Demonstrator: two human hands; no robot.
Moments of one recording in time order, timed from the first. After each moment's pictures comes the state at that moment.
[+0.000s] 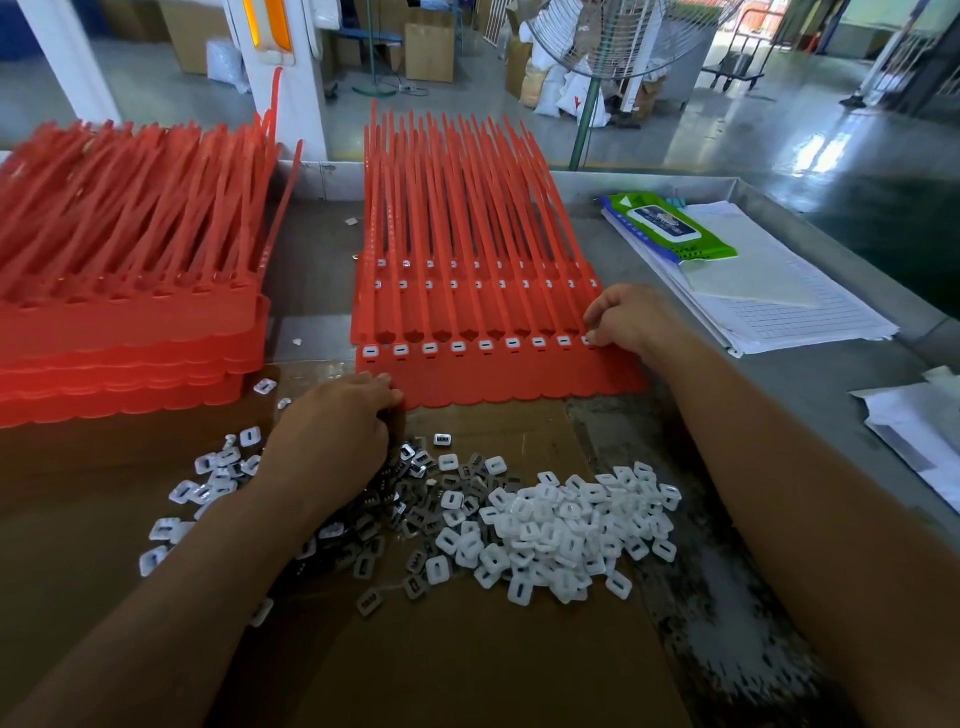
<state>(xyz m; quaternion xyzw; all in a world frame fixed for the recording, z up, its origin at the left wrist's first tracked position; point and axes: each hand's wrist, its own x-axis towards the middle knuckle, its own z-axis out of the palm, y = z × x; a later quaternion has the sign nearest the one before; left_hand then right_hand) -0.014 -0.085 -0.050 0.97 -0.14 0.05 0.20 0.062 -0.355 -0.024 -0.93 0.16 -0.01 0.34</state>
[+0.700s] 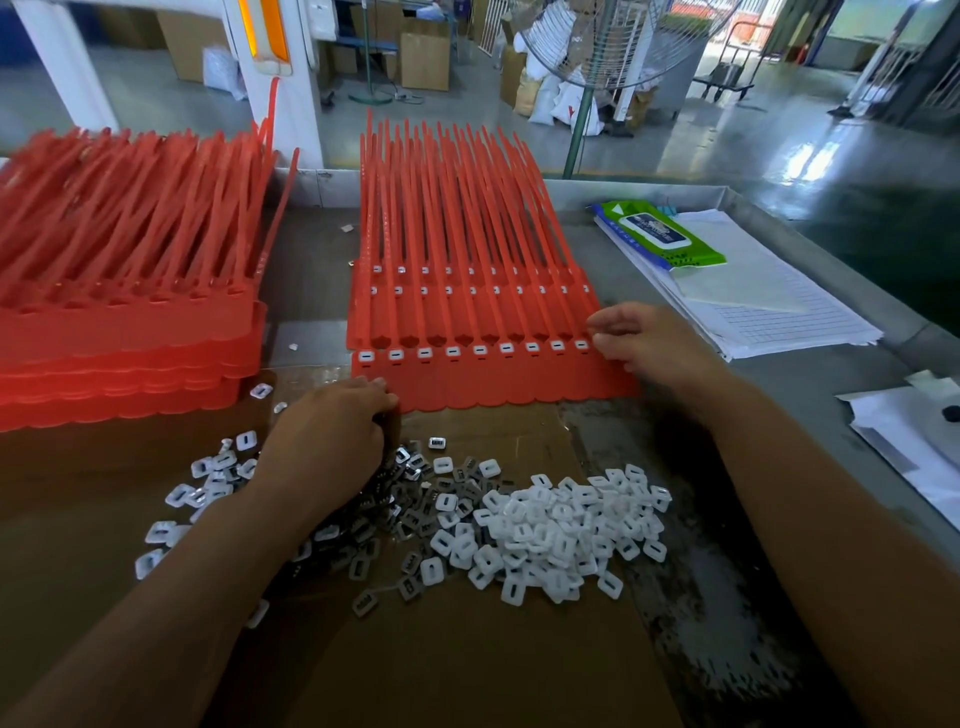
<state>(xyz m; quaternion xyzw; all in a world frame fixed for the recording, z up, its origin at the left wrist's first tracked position) -0.013 -0.087 -0.050 0.97 -0.14 0.06 0.21 0.020 -0.365 -0.021 -0.90 0.07 -0.04 0.42</state>
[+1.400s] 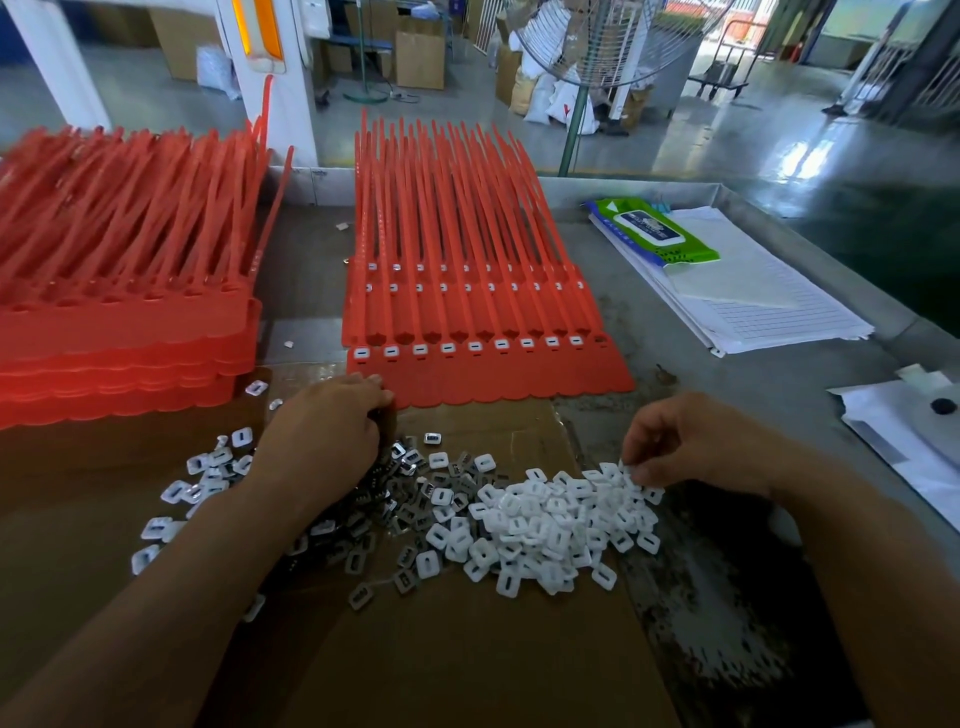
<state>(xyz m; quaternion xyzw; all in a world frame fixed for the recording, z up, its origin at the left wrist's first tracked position) -0.013 -0.083 -0.052 0.97 -0.15 0.05 0.19 -0.065 -0.373 -0.014 -0.94 -0.02 0.16 0.31</state>
